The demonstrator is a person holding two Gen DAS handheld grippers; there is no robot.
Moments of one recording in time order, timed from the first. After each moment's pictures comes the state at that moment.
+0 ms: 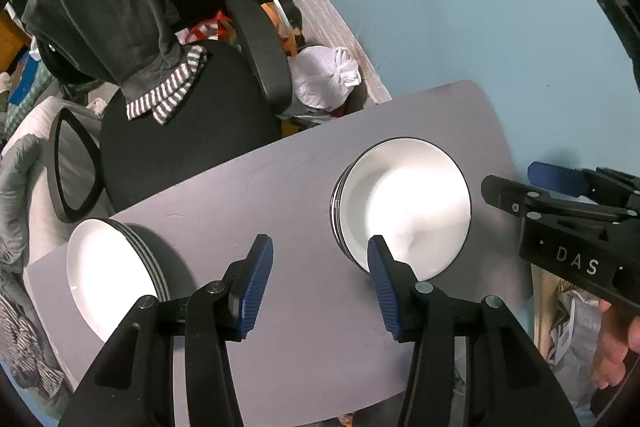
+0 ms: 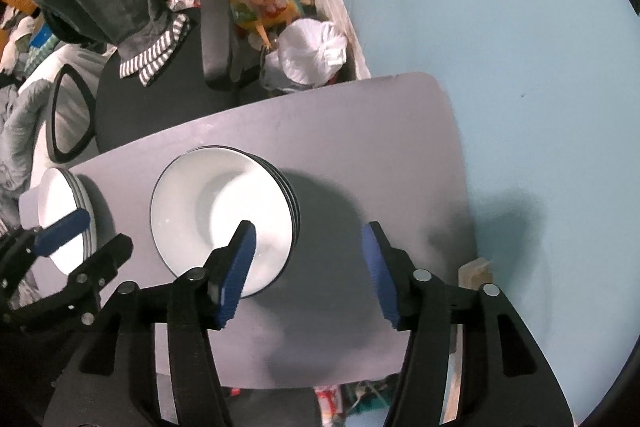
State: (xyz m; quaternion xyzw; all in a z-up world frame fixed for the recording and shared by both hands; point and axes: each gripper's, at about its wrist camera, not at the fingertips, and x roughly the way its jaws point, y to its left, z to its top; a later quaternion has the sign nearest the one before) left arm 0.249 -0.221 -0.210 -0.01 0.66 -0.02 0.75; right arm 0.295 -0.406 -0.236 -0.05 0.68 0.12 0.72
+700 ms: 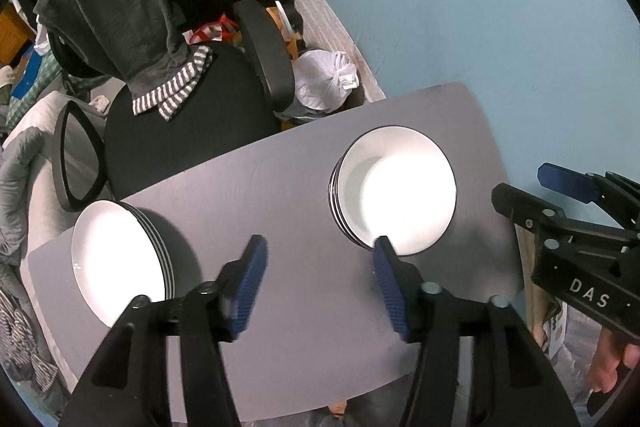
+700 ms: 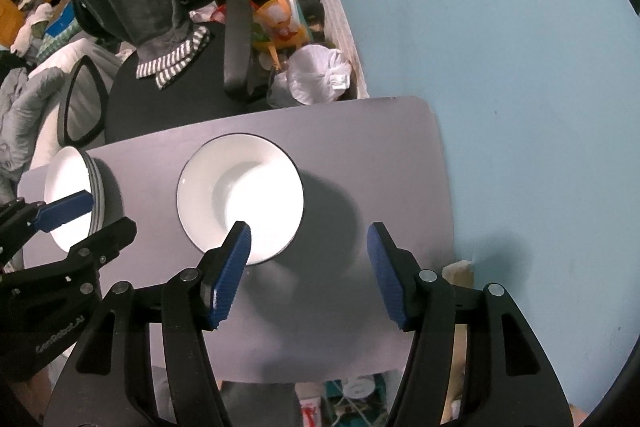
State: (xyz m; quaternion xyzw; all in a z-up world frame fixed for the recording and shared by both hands) left arm 0.228 -0.216 -0.191 -0.02 0.65 -0.02 0.76; right arm 0.265 -0.409 -0.205 -0.07 0.64 0.14 0.75
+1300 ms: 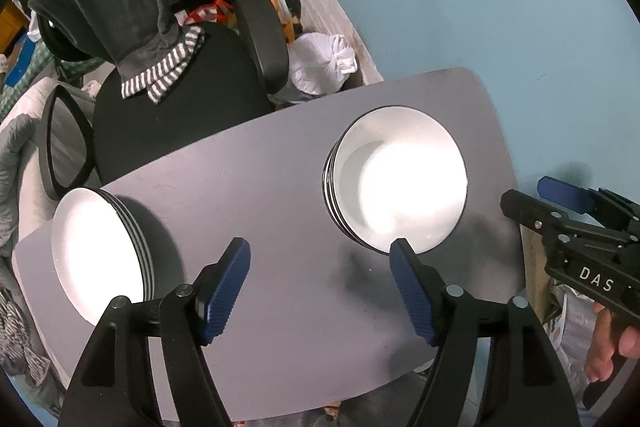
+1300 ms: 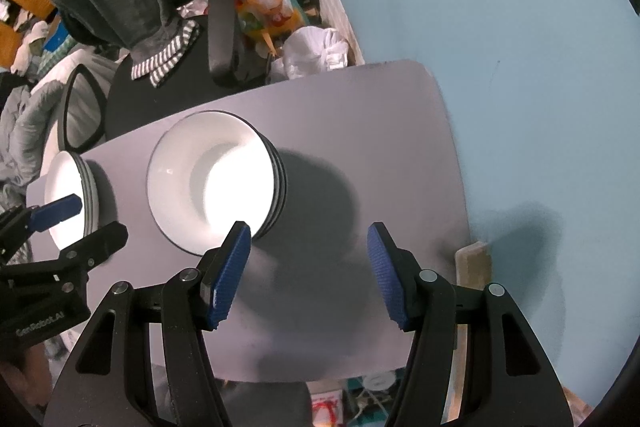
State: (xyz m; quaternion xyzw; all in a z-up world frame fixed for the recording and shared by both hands) left arm 0.232 -0.218 -0.221 -0.04 0.67 -0.02 0.74; right arm 0.268 -0.439 -0.241 -0.02 0.66 0.14 0.74
